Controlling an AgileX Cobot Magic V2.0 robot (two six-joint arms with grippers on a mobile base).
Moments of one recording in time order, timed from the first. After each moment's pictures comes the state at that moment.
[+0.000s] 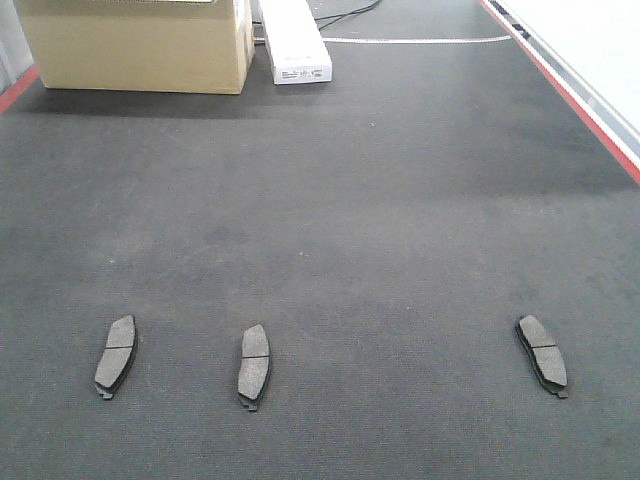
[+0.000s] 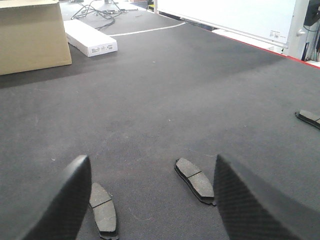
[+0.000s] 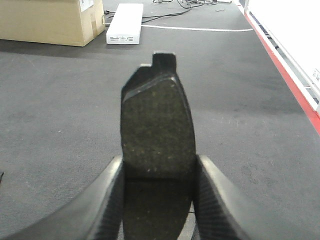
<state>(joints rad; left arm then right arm) -0.55 0.23 -0.43 0.29 0.51 -0.25 0.16 0.42 -0.56 -0.09 0.49 0.06</state>
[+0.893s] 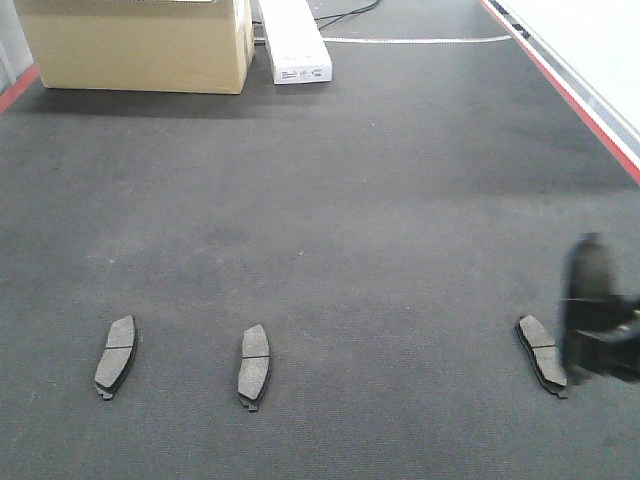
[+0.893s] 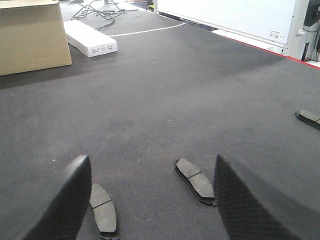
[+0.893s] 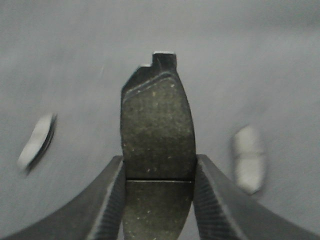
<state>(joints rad) -0.55 0.23 -0.43 0.29 0.51 -0.25 0.16 0.82 -0.73 0.27 0.68 -0.11</state>
